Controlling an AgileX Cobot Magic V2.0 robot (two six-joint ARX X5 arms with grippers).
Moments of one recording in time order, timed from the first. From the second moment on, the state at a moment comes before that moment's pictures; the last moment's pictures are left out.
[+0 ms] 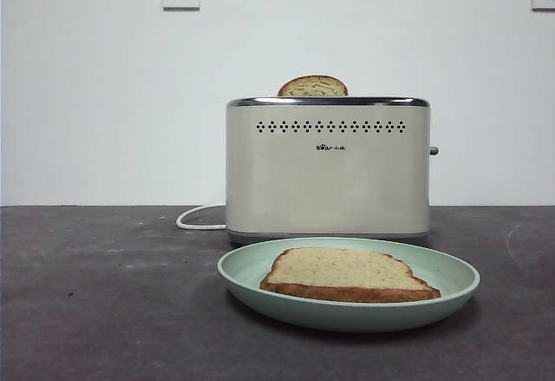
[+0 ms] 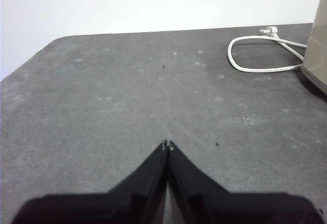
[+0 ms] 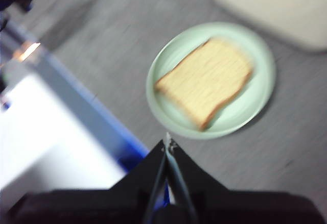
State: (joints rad) left arm -0.05 0.00 0.02 -0.18 -0.10 0.02; right arm 0.51 0.69 1.05 -1.09 -0.29 -0.07
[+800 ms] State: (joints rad) left arm -0.05 0.01 0.02 -0.18 -0.10 0.02; right arm 0.00 0.21 0.32 -0.23 -0.28 -0.04
